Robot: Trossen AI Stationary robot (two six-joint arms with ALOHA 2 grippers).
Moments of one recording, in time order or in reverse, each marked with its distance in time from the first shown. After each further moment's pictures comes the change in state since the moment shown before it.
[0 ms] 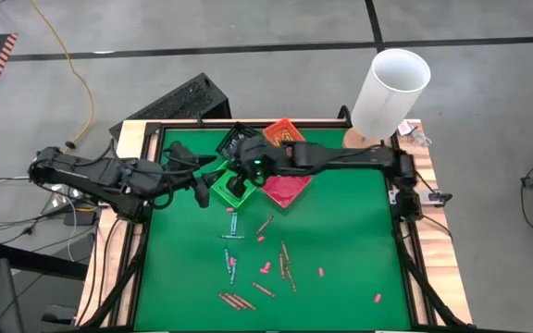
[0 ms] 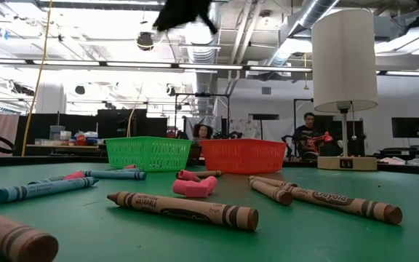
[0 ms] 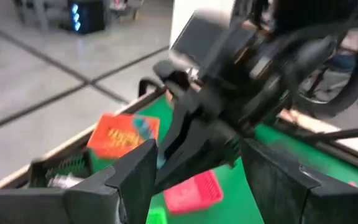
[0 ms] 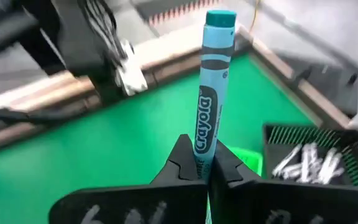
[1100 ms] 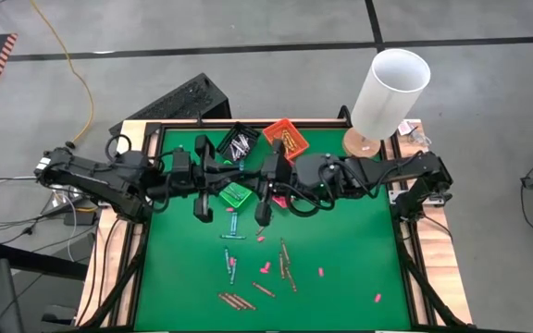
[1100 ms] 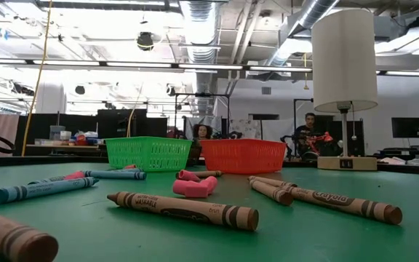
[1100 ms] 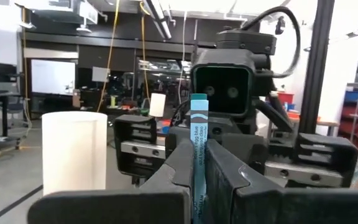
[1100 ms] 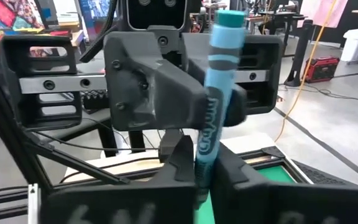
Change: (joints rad) left arm 0.004 0.139 0.000 0.807 0.390 0.410; right arm 0.272 -0.232 -0.001 0.193 0.186 -0.206
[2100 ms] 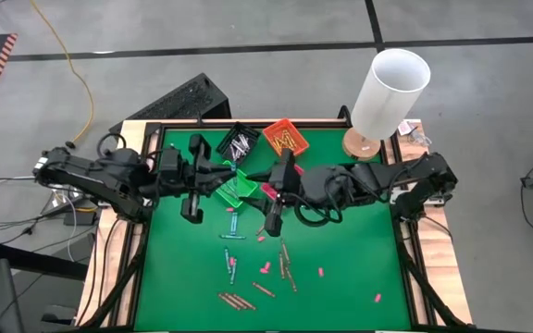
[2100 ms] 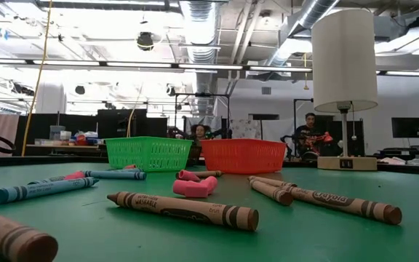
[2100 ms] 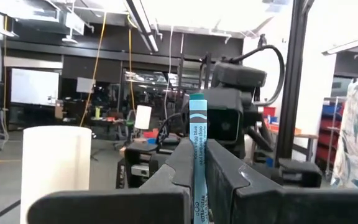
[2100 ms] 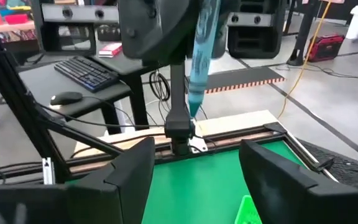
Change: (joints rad) left arm -0.011 -0.032 0.000 0.029 0.048 -0.013; right arm 0.070 -0.032 0.001 -0.138 0.055 0.071
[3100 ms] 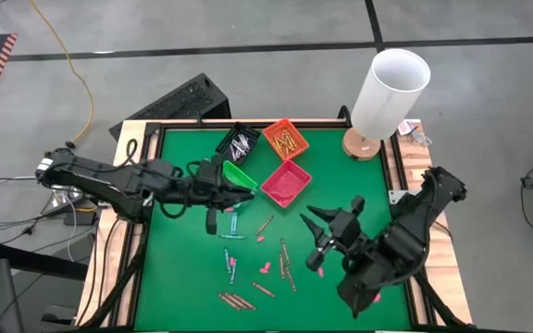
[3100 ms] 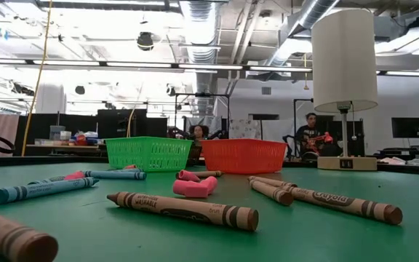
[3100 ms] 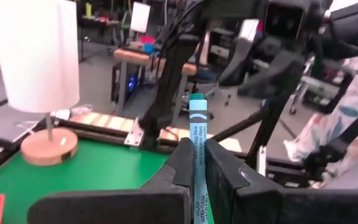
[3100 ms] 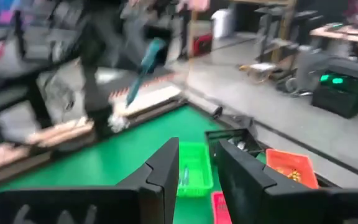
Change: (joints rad) left arm 0.026 0.056 0.000 -0.372 0.062 -0.232; right arm 0.463 0.029 -0.004 -0.769 0.878 0.867
